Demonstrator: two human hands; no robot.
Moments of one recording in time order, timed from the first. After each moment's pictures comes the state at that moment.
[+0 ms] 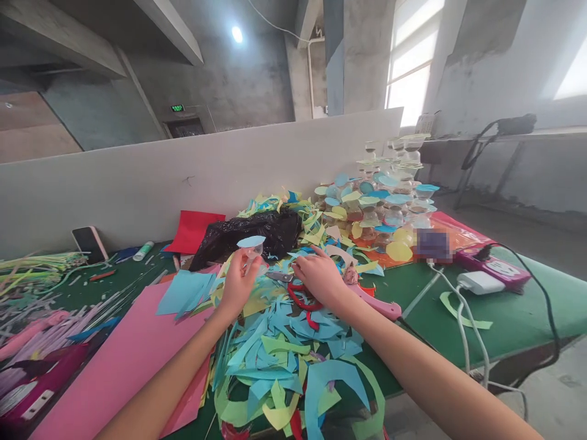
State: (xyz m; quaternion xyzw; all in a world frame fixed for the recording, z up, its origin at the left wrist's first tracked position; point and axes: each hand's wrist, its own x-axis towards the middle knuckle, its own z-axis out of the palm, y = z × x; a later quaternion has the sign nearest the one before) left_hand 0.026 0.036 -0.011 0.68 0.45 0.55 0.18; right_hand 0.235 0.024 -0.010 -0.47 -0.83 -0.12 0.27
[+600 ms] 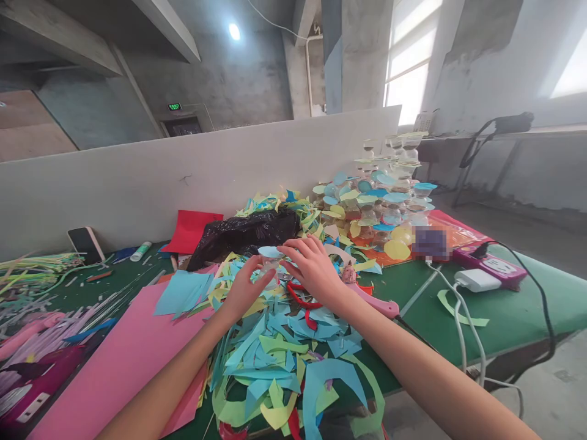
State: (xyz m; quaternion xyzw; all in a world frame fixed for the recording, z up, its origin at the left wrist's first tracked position) left_hand 0.034 0.030 -0.014 0.77 0.43 0.43 0.16; right_hand 0.236 0.015 0.003 -0.37 -0.81 -0.15 0.42
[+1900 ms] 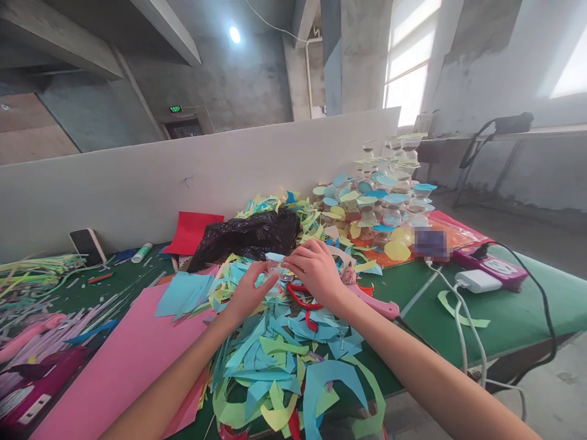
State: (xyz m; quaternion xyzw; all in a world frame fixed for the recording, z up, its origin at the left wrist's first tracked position) left_hand 0.036 0.028 -0.017 0.79 0.43 0.40 0.14; right_hand 0.237 0.018 -0.001 -0.38 -0.78 -0.12 0.47
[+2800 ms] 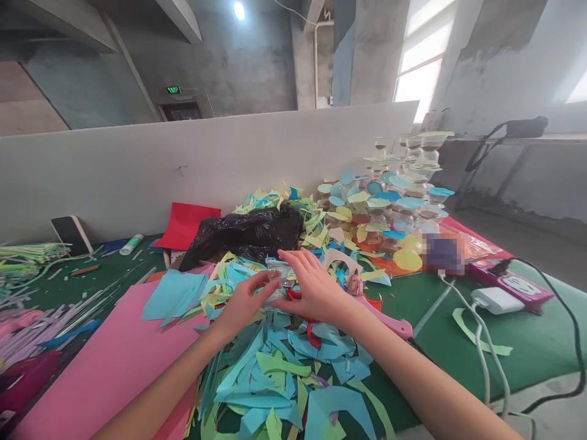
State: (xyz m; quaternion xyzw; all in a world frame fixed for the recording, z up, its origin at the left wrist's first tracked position) left_hand 0.040 0.018 -0.007 0.69 0.47 0.39 0.39; right_hand 0.235 0.010 0.001 -0.36 -0.86 0.03 0.35
